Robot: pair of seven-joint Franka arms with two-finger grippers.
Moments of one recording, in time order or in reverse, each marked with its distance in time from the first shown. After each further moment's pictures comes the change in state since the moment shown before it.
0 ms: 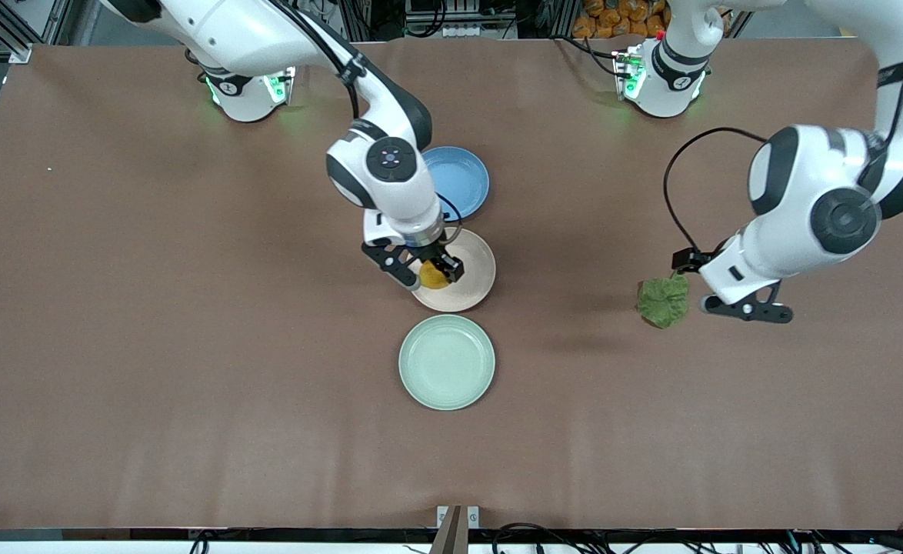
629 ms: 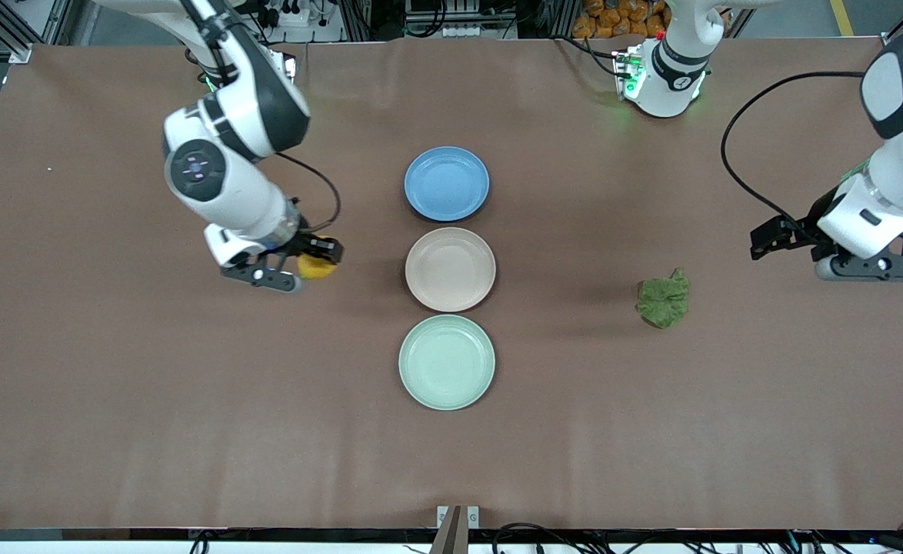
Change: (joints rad) left arm 0.111 -0.195 0.007 0.000 -0.041 -0.016 -0.021; right arm -0.310 -0.339 -0.033 -0.242 0.222 -0.268 -0.873
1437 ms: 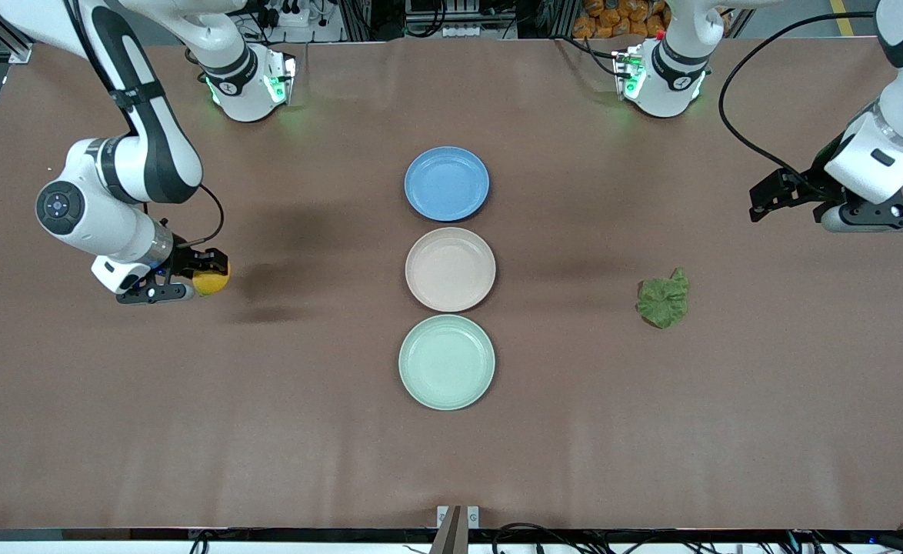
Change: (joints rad) left arm -0.014 -0.109 -0.036 0.016 -0.003 -0.105 -0.064; right arm -0.120 -0.023 -0.288 -0.321 0.006 0.274 -0.731
